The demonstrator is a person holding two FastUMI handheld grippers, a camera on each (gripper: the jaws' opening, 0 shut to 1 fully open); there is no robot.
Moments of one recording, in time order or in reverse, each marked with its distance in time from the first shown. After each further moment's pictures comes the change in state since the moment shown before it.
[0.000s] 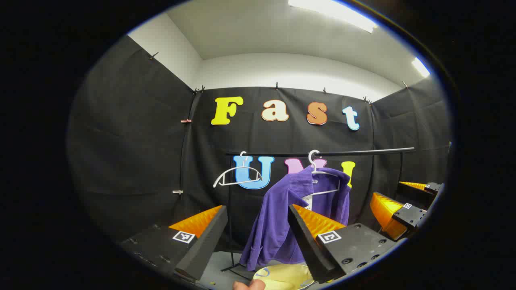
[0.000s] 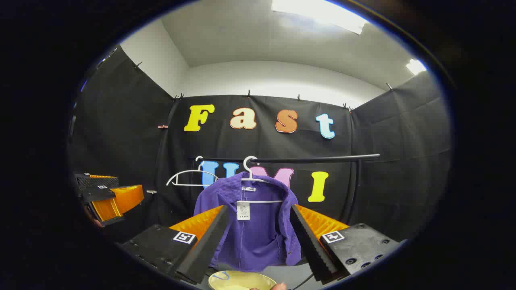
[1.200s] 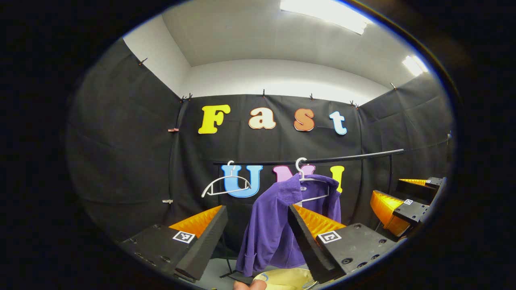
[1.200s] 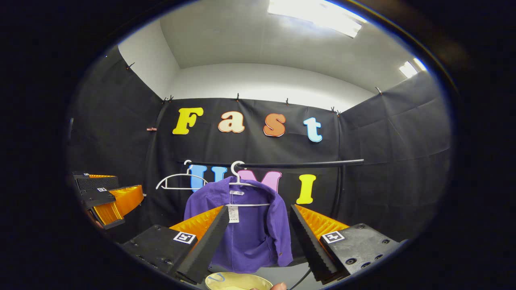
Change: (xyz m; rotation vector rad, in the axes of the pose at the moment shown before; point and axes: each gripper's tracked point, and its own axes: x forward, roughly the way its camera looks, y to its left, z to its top) left arm 0.015 -0.032 0.019 0.035 -0.063 -0.113; right arm 0.007 -0.024 0.006 -0.008 -0.033 -0.106
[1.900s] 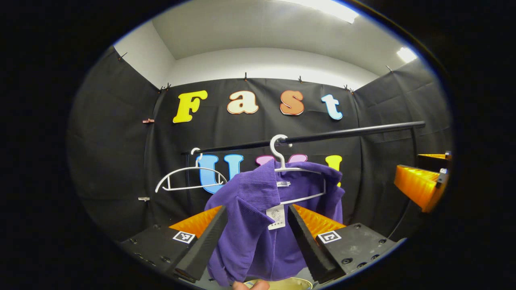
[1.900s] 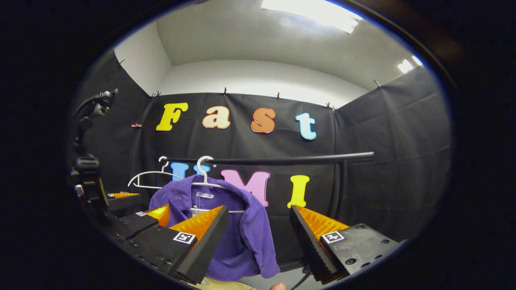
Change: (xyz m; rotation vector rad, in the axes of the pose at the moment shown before) left arm 0.179 -0.092 -0.086 0.036 0.060 0.001; right arm 0.111 -0.066 -0.048 0.011 0.020 0.000
